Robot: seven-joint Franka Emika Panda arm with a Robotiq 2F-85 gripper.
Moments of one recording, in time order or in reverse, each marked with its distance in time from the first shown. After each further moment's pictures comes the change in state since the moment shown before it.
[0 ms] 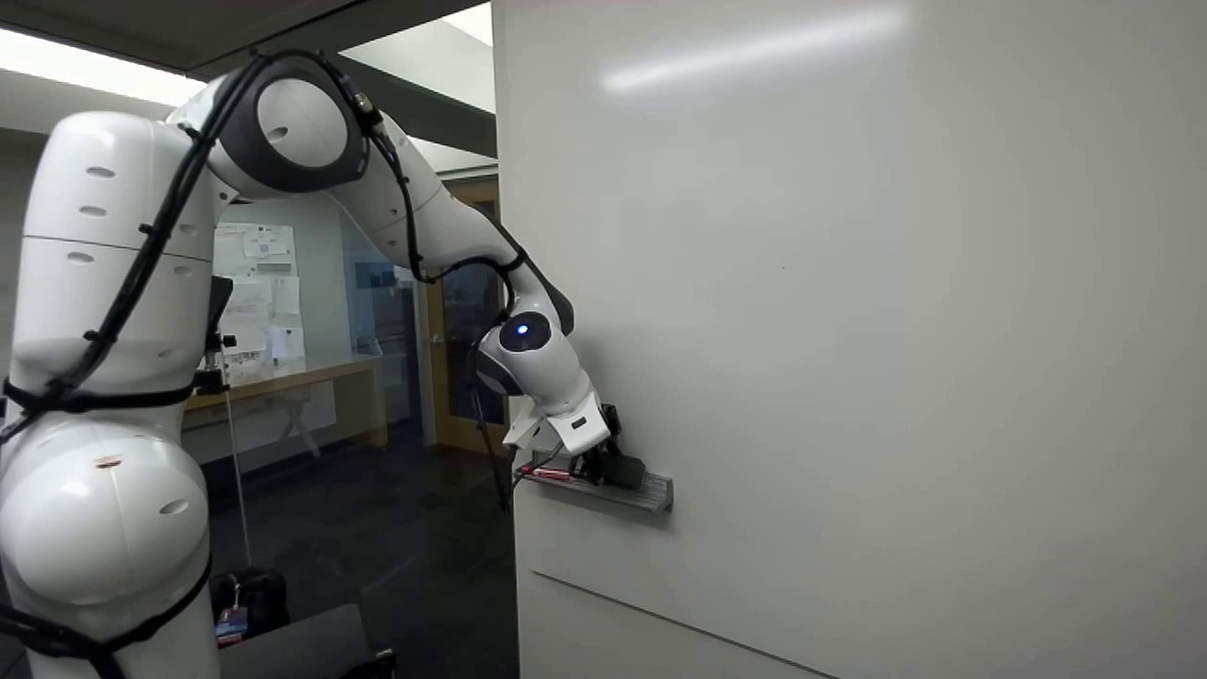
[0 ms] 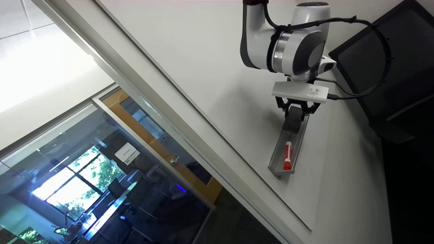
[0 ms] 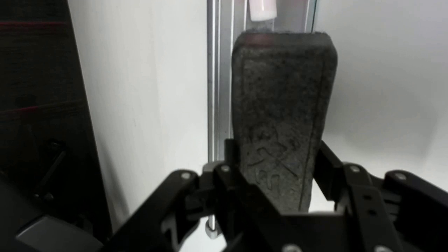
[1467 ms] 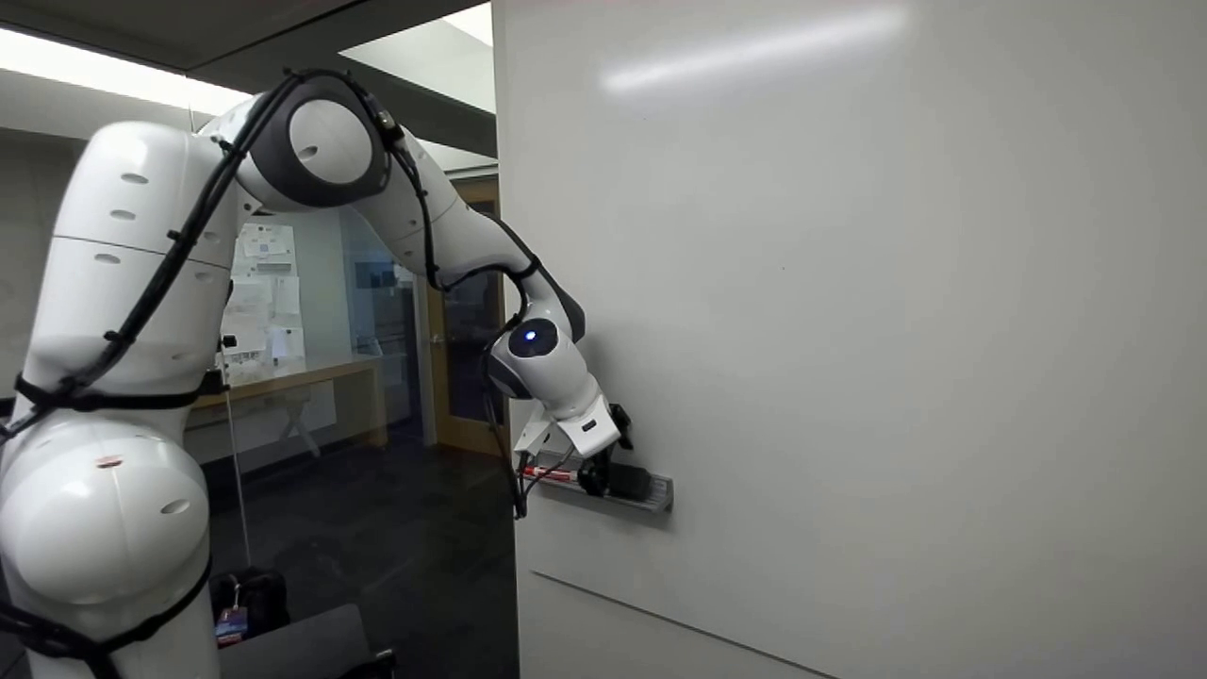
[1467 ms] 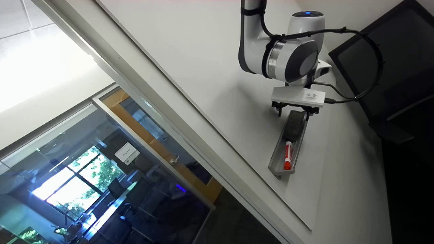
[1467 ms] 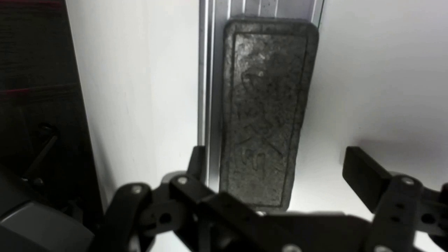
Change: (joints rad) arm 0.004 0.072 -0.007 0.076 0.052 0.035 -0.099
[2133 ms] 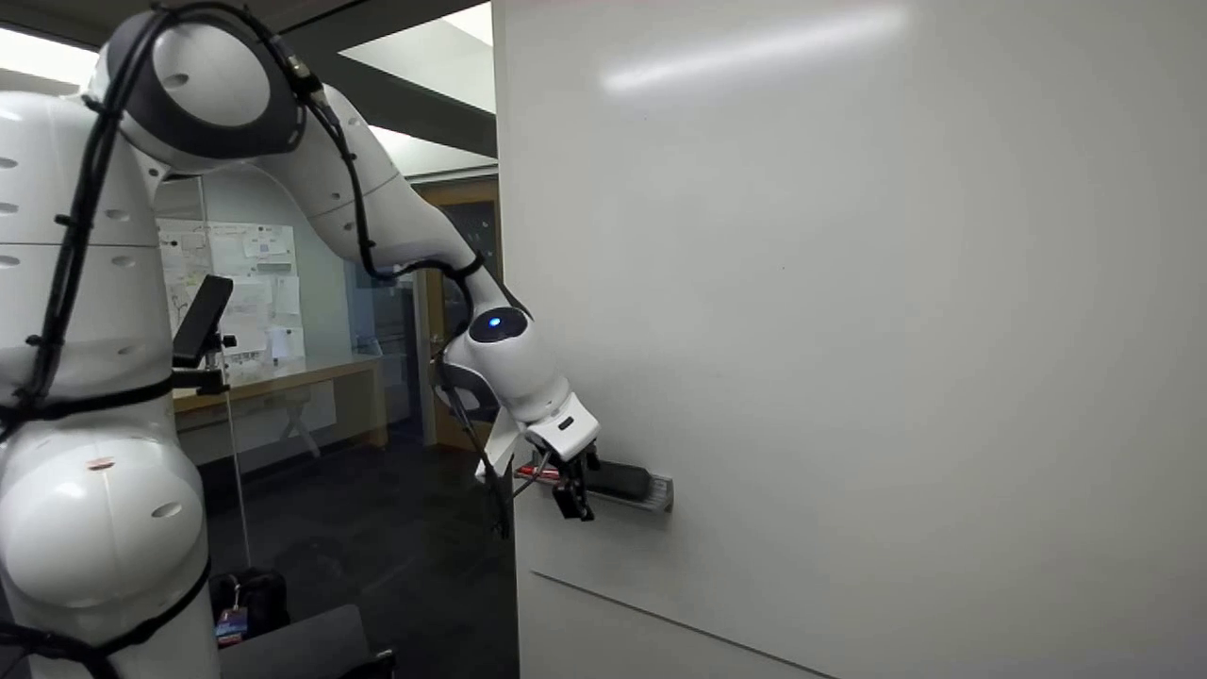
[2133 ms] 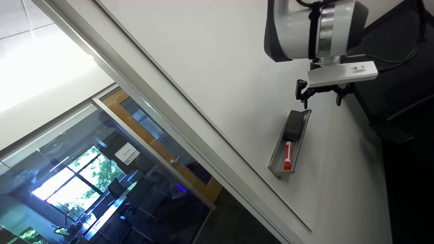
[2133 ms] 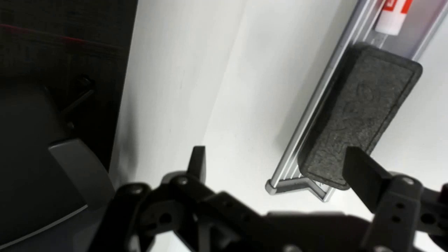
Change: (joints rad) arm -0.040 -0.258 -0.006 -0.361 -0.415 -0.018 0.101
